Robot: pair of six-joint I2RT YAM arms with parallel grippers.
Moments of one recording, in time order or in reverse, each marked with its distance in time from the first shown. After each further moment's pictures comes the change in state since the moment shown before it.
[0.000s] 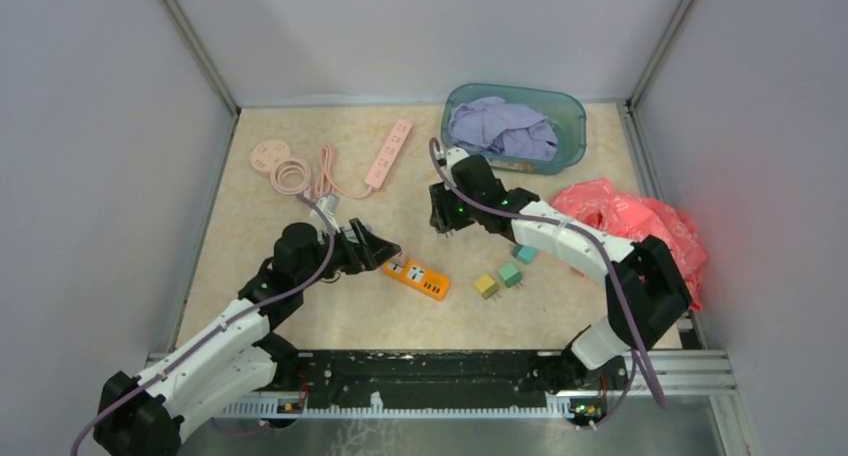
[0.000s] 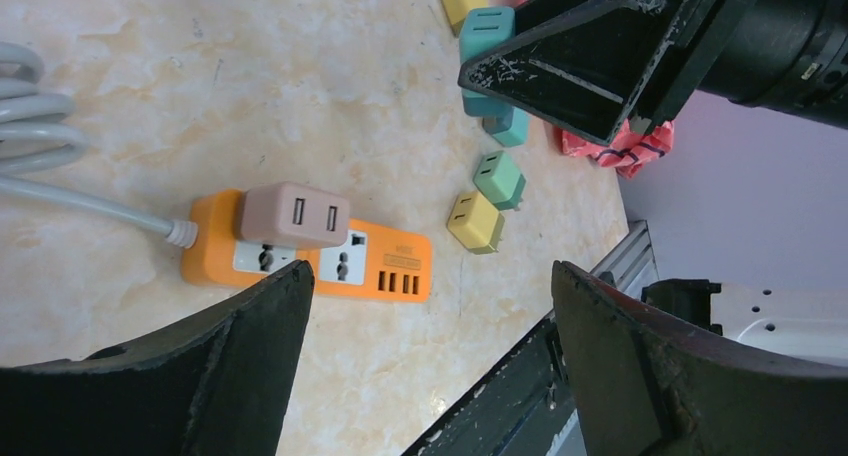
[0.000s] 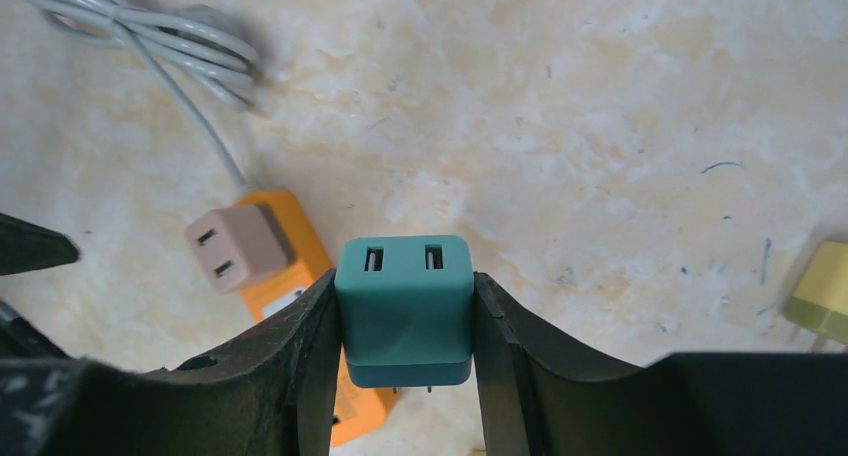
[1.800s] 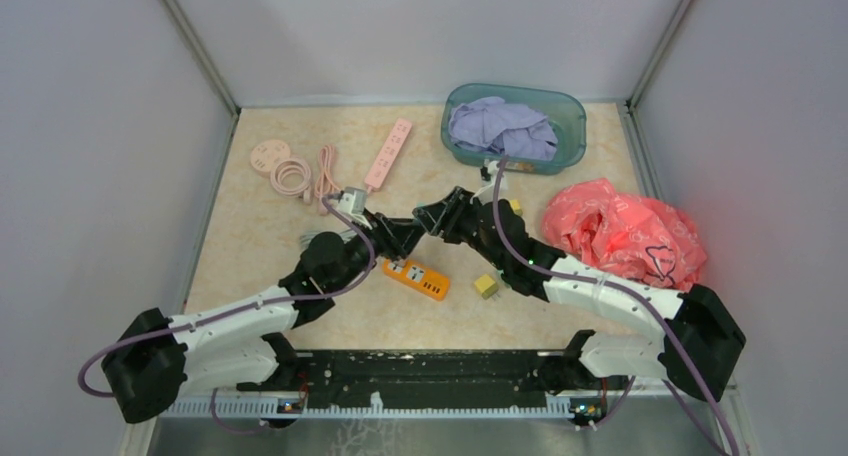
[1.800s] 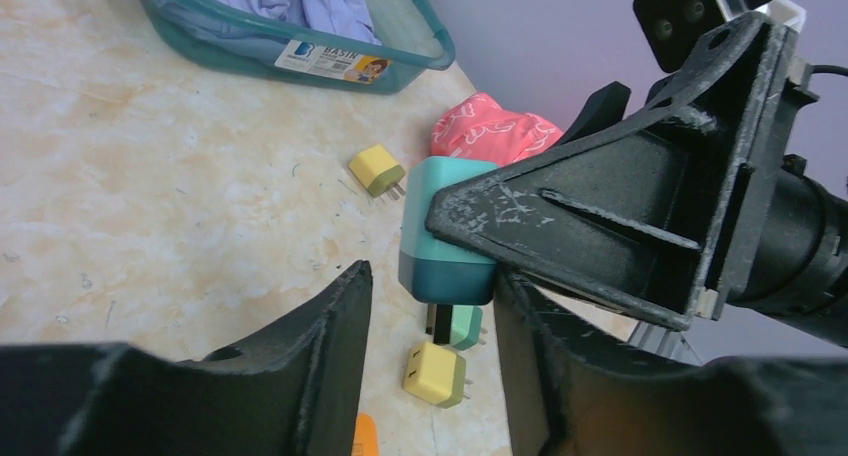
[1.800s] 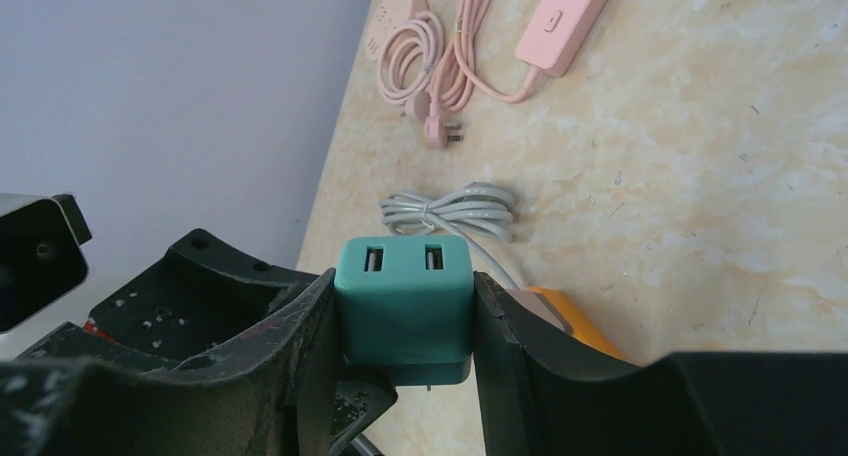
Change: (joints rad) left arm -0.313 0.268 0.013 0.615 -0.383 0.172; right arm 0.207 -0.369 -0.397 0.588 0.260 0.690
